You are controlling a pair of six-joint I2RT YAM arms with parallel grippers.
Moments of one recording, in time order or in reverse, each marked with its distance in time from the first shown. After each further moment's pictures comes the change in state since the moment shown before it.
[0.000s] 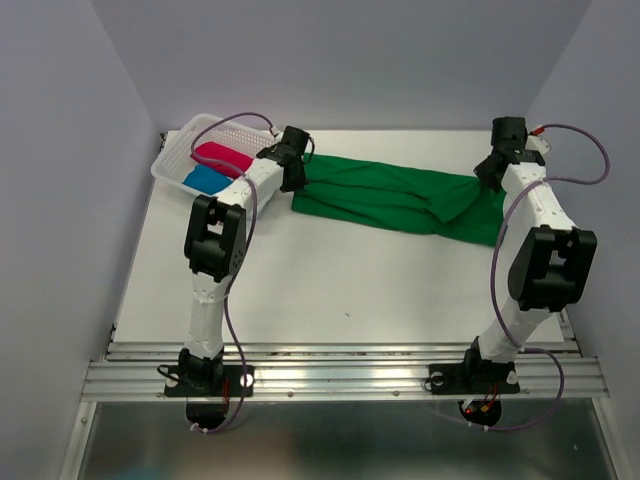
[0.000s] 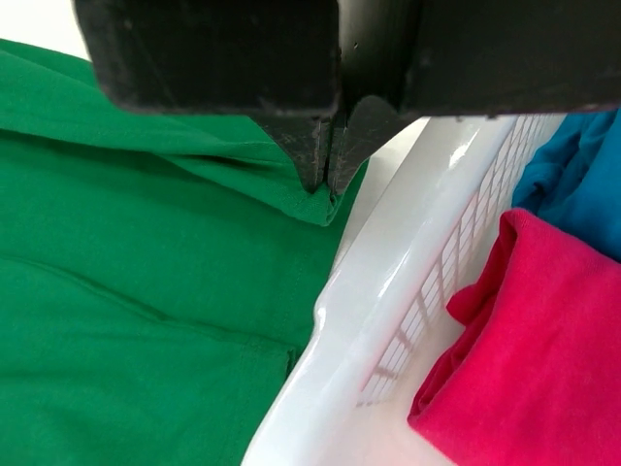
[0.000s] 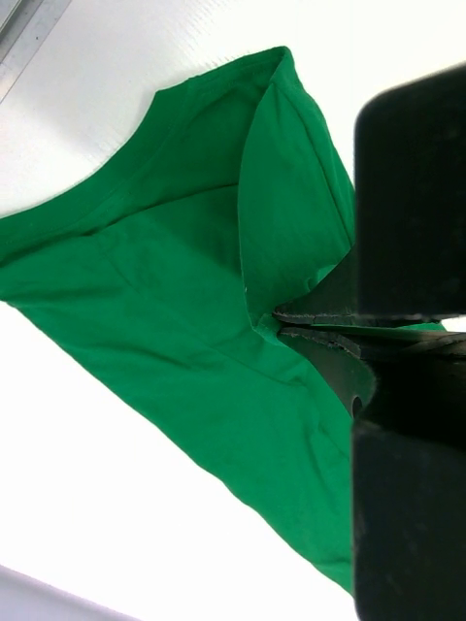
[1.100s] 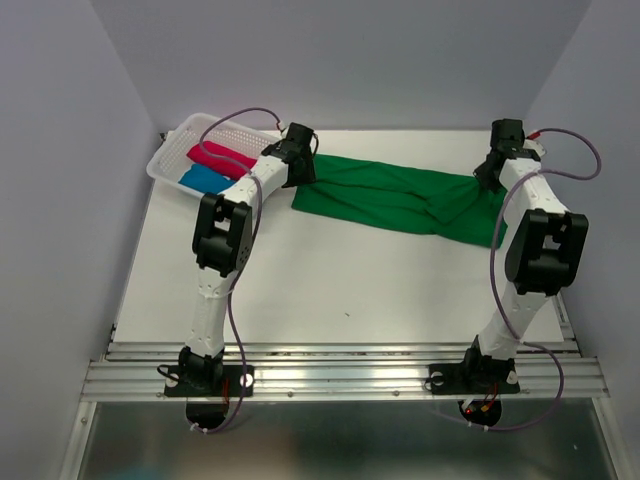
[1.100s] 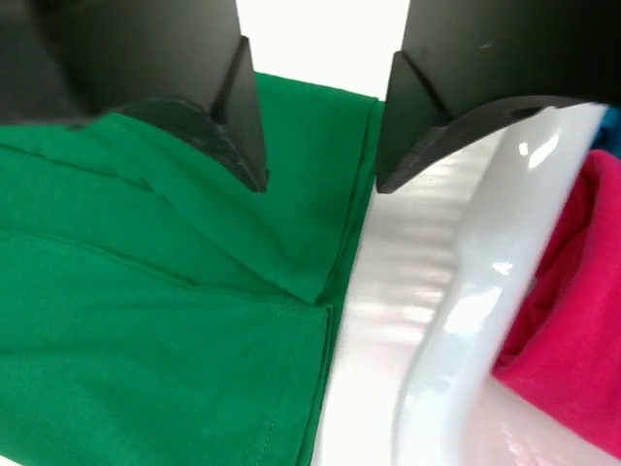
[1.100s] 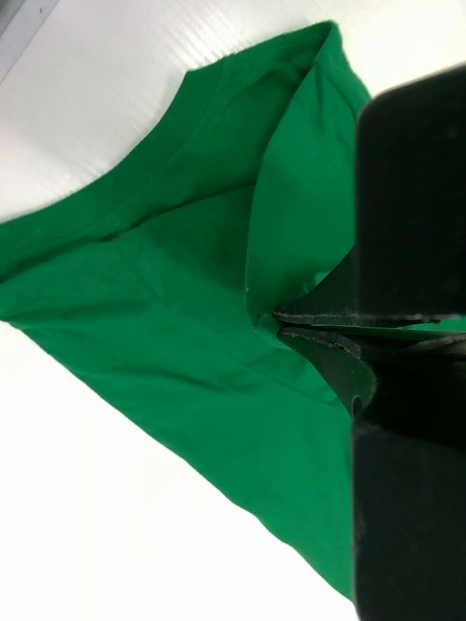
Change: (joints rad) left arm -0.003 0.093 0.127 0.006 0.011 0.049; right arm -0.034 0.131 0.055 0.017 -0.017 -0.007
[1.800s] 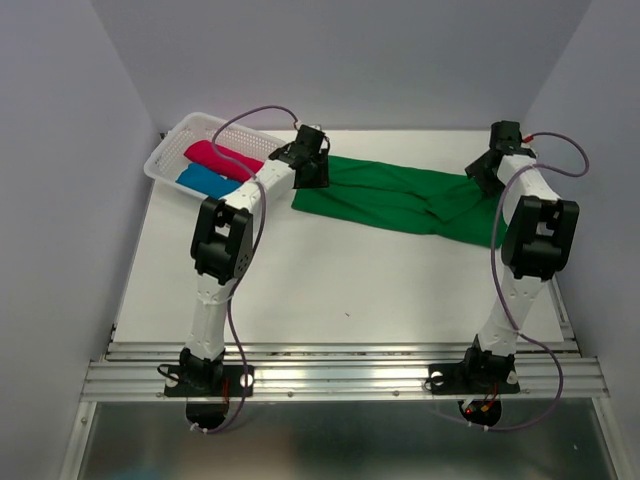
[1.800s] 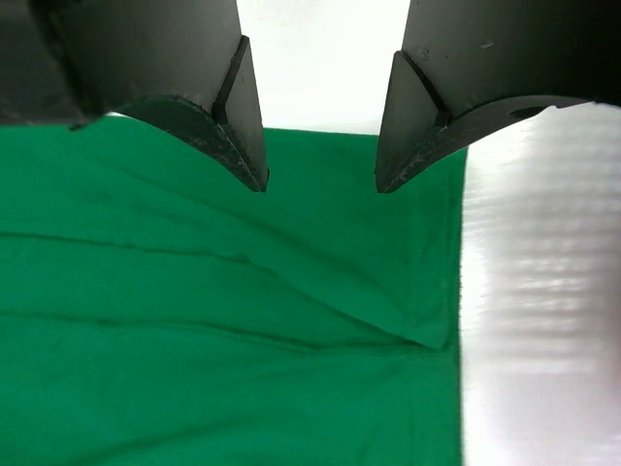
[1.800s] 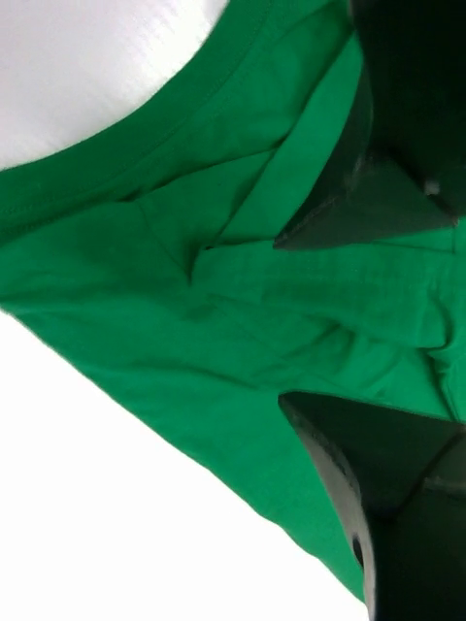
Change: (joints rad) left arm -0.064 -0.088 -0.077 0.050 0.080 0.068; right arm -0.028 0.186 0.124 0.009 -0.096 0.004
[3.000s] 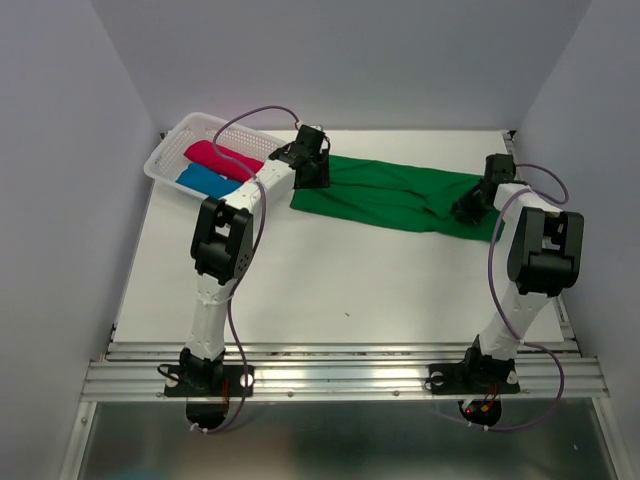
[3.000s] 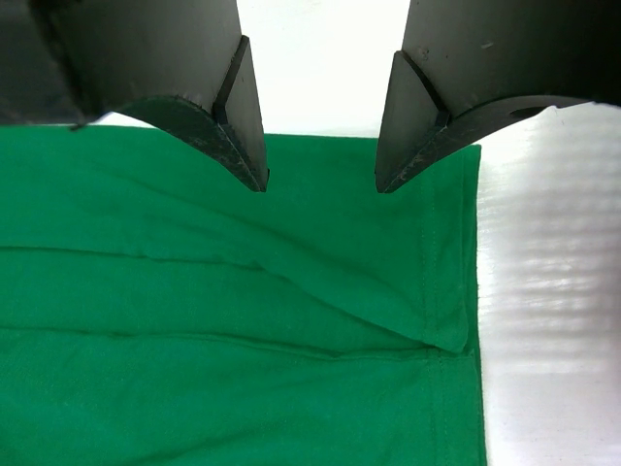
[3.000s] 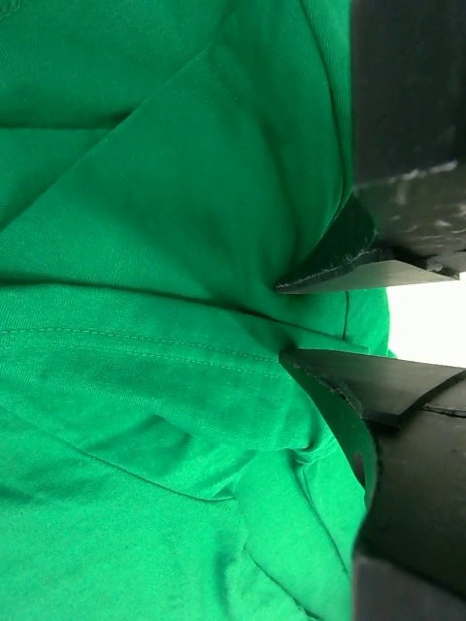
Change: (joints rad) left arm -0.010 0.000 -0.002 0.000 0.026 0.006; right arm -0.004 -0.173 -0.425 0.187 -0.356 -0.066
